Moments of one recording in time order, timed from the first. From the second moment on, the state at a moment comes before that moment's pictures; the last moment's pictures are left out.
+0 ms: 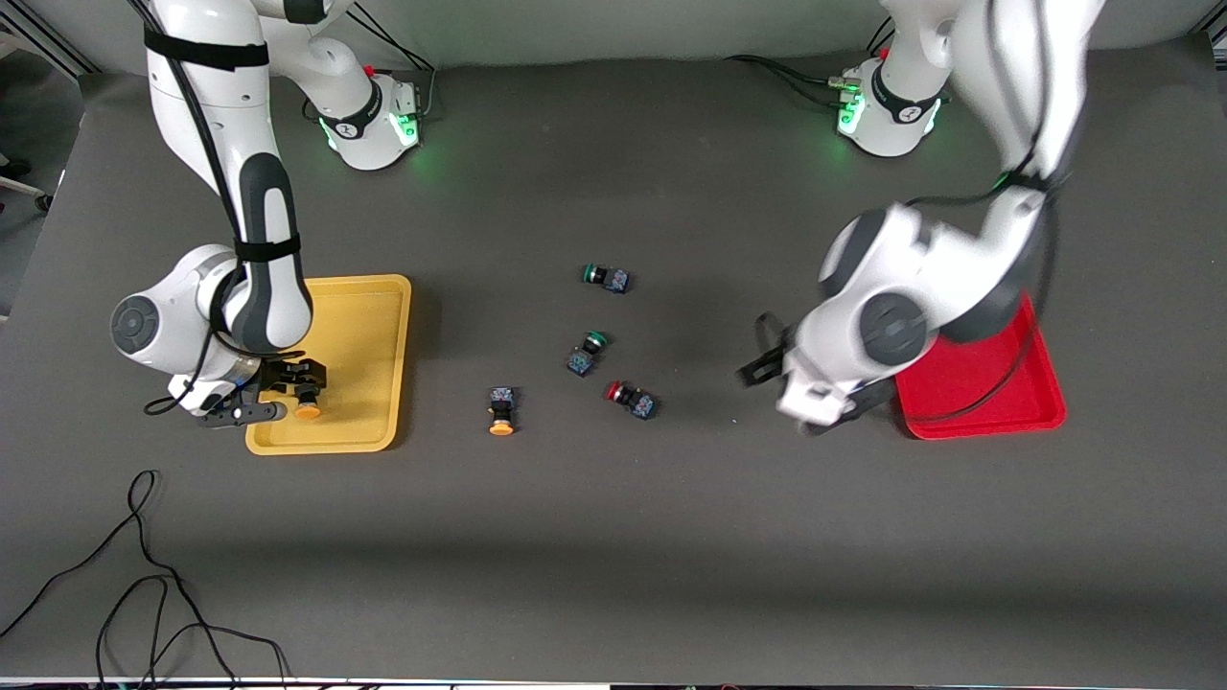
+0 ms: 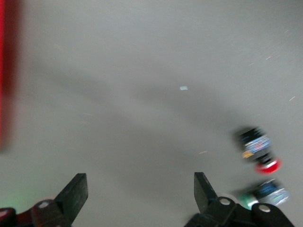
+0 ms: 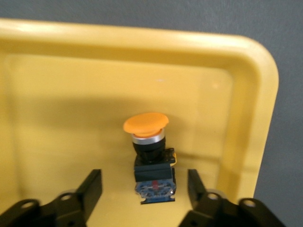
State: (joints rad) left arm -0.23 0.60 -0.29 -1.48 -0.06 1.88 -1.03; right arm 0.78 0.58 -0.89 -2.12 0.67 2.30 -0.63
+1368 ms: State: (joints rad) left arm -0.43 1.05 -0.29 -1.13 -0.10 2.12 -1.42; right arm 1.16 0.71 -0.84 -1.73 0.69 2.17 0.21
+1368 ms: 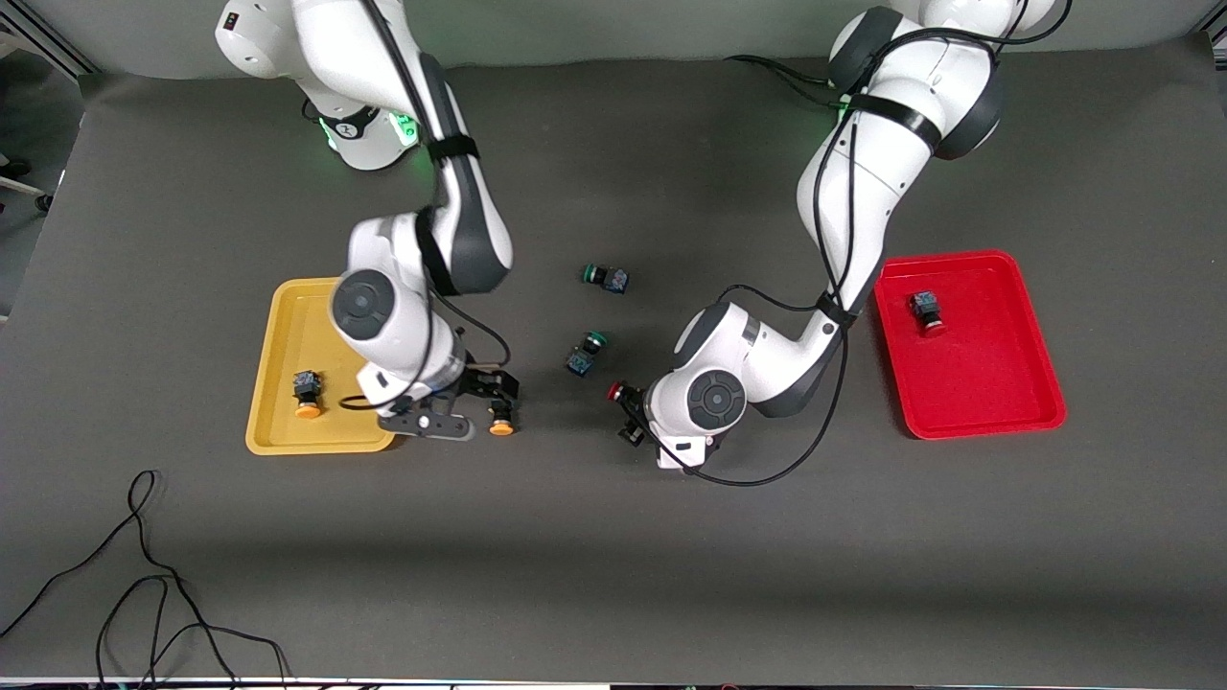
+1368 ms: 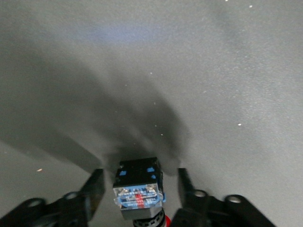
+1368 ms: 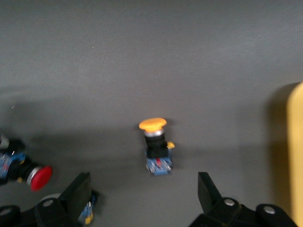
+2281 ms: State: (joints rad) left arm -0.06 0.84 -0.27 -1.10 0.13 1.40 -0.49; right arm 1.06 0.86 -0.70 -1.70 0.76 2.30 0.21
